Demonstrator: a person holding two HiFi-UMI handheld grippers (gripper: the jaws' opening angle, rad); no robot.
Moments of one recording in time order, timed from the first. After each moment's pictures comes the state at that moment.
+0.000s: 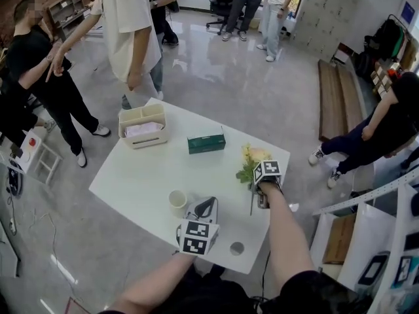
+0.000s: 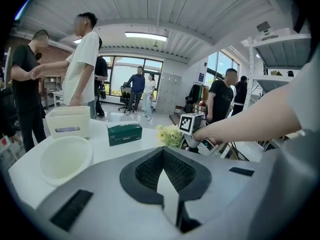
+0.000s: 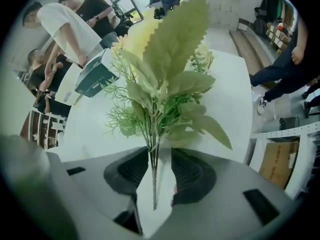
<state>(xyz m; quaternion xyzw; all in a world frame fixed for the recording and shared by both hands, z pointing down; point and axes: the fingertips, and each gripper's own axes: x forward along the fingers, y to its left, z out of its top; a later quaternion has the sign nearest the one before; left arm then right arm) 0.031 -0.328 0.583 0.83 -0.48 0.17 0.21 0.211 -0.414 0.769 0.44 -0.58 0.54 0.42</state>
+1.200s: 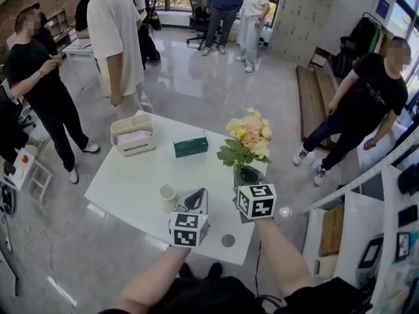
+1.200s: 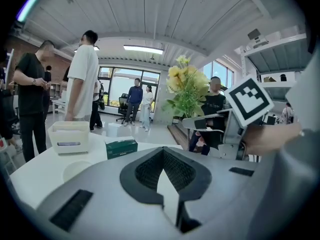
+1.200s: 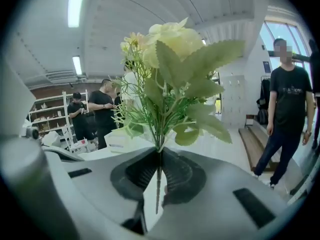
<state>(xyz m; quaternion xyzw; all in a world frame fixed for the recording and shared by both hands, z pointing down) 0.035 -0.313 0.525 0.85 -0.49 0.12 0.17 0.143 -0.383 0.499 0.56 -0.81 0.13 0.14</state>
